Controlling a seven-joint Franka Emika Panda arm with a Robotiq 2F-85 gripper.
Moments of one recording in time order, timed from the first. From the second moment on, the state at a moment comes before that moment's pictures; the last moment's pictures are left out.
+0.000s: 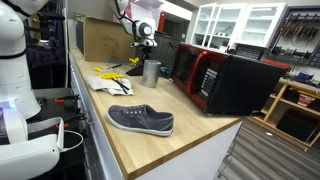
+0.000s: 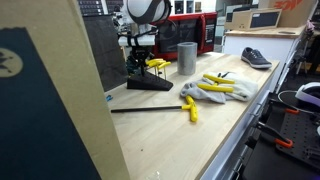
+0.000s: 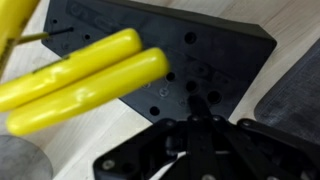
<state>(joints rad) 0.27 0.67 0.03 -1.45 -0.05 2.18 1.14</state>
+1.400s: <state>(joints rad) 0.21 0.19 0.01 -1.65 -0.28 1.85 0.37</state>
